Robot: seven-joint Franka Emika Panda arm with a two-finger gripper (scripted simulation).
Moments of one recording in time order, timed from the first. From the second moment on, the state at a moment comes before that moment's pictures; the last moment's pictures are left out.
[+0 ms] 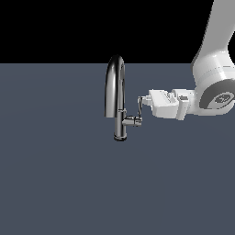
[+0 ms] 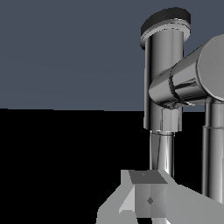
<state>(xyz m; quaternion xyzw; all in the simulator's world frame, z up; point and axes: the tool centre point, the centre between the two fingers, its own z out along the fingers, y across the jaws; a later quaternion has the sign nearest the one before) 0.026 -0.086 0.161 -0.46 0.53 0.46 0.54</state>
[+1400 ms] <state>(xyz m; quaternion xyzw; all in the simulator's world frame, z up) -0.031 -0.083 0.165 -0.47 0.54 0.45 0.54</state>
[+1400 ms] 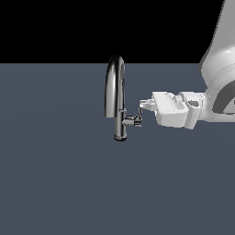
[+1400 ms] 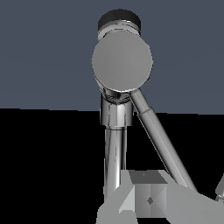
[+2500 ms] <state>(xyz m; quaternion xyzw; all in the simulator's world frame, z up) -0.078 -0.077 0.105 -0.47 0.53 0.44 0.55</state>
